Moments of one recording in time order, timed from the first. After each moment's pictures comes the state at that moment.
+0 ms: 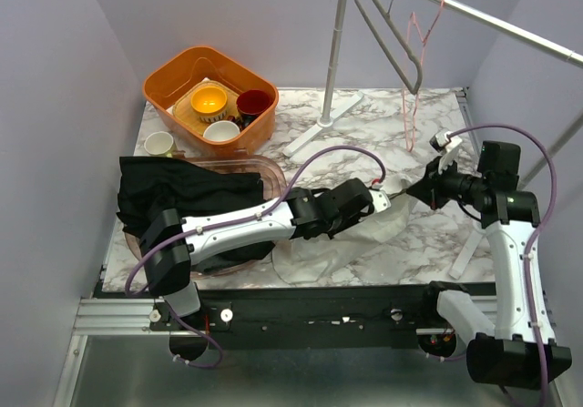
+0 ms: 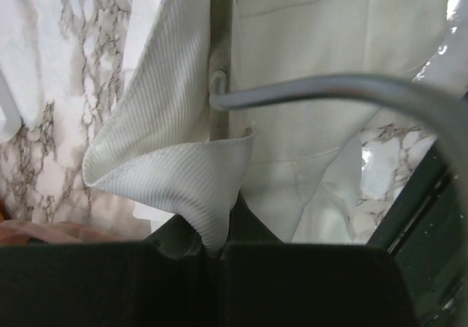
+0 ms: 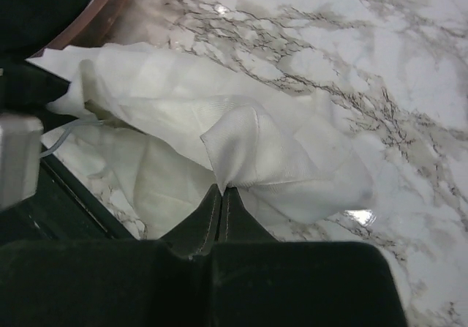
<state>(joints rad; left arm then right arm) -1.18 1.66 1.41 -0.64 -0.24 0.11 -0.12 0.93 1.06 -0.91 -0.78 -0.44</state>
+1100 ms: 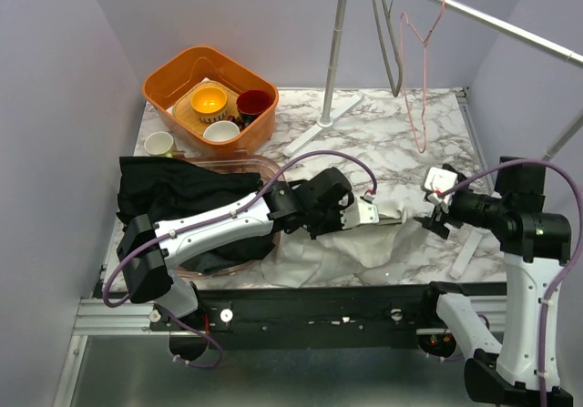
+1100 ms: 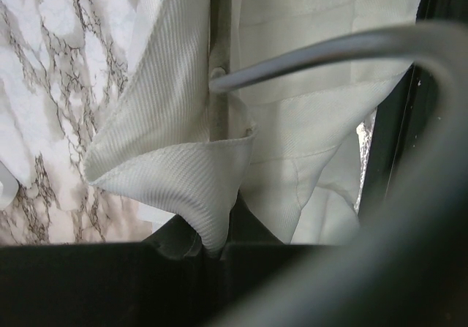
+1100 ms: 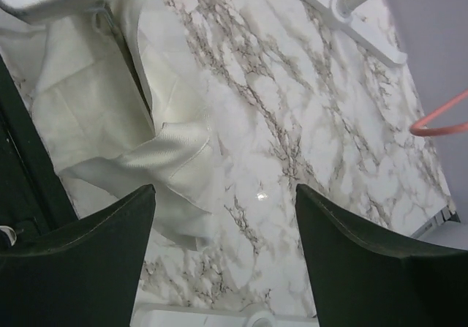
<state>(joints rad) -1.11 1.54 1.35 -0.70 0.09 0.40 -0.12 0.82 1.31 -1.31 -0.79 -1.17</state>
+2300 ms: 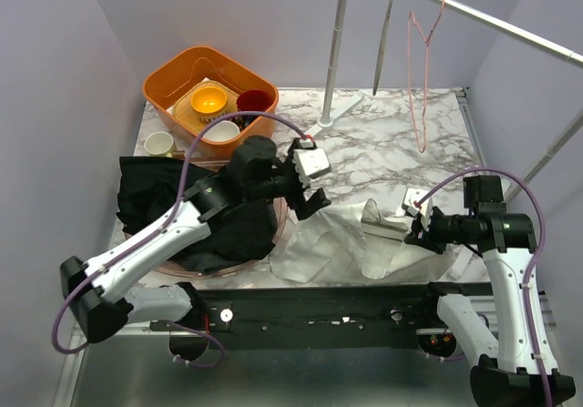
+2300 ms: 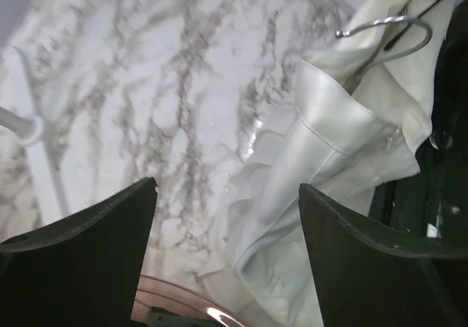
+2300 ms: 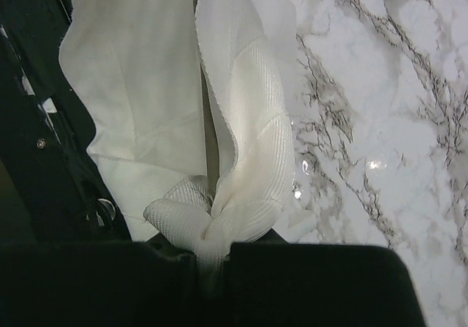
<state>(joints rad) -0.89 1.25 1.19 -0.35 0.34 0.24 -0.04 0.79 0.96 -1.33 -0.75 -1.14</state>
